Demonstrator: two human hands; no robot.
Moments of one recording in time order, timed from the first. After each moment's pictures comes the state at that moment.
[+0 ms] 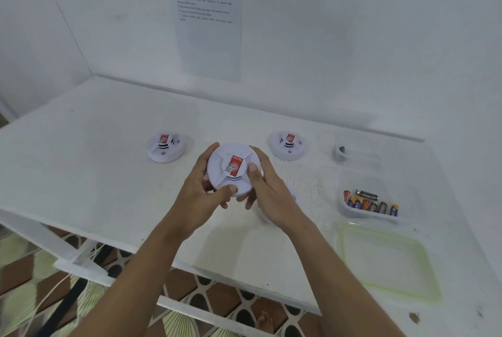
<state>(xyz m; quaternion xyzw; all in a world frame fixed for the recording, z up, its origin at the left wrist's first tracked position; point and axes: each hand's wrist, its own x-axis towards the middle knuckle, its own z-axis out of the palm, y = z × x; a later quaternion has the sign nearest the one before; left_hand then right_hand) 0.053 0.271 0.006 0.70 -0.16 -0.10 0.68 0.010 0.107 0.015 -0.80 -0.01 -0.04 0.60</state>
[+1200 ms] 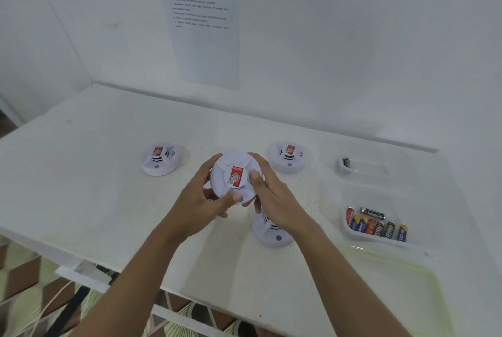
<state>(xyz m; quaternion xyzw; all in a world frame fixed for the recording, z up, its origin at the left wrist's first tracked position) 0.082 0.252 0.009 0.75 -0.16 -0.14 0.62 0.045 0.067 0.006 -0.82 -0.03 -0.01 0.58</state>
